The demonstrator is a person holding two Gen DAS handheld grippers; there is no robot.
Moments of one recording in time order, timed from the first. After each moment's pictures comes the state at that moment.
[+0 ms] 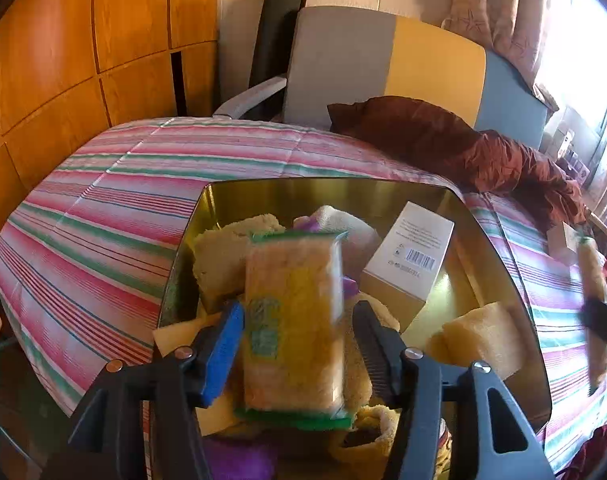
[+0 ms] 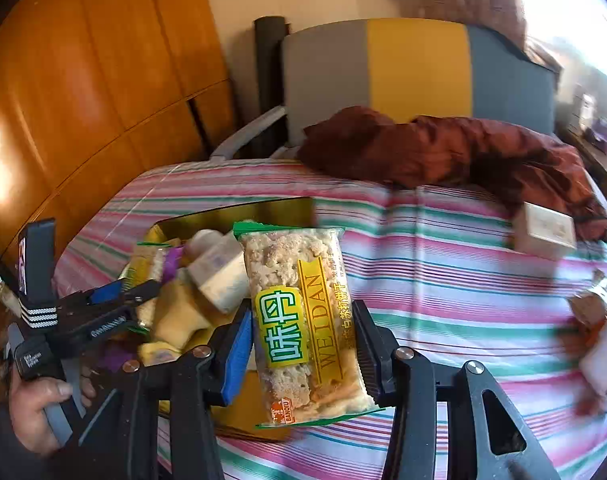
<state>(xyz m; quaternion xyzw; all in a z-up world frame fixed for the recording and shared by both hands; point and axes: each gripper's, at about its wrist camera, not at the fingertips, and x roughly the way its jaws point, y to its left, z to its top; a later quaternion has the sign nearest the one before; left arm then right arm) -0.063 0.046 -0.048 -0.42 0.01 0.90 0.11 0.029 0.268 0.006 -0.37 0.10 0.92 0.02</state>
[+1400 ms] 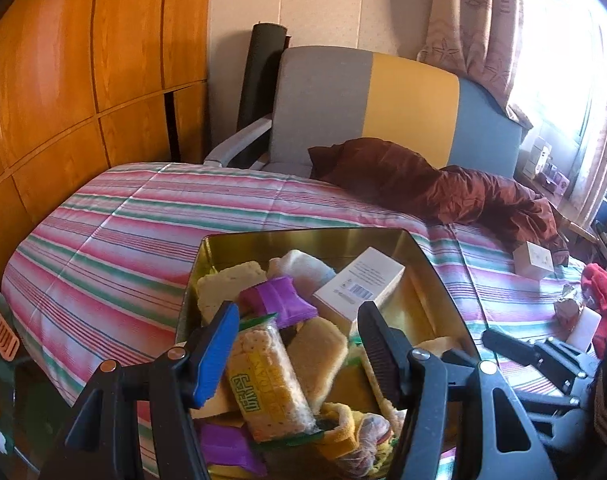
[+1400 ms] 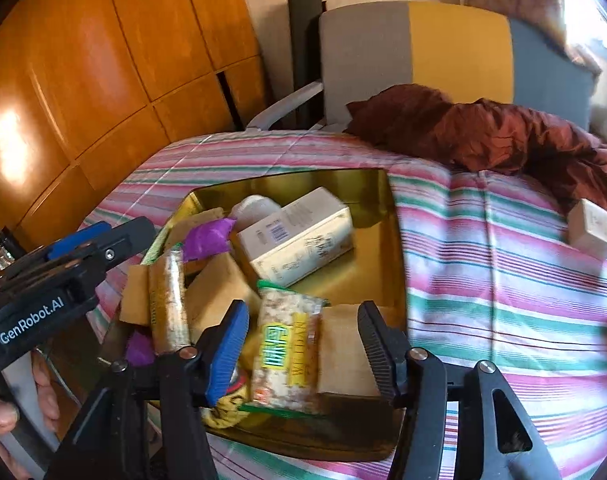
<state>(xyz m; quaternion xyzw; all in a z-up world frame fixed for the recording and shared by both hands) -0.029 0.050 0.011 -0.36 0.01 0.92 0.14 0.008 0.219 -0.018 -0.40 0.09 0.91 -0.01</state>
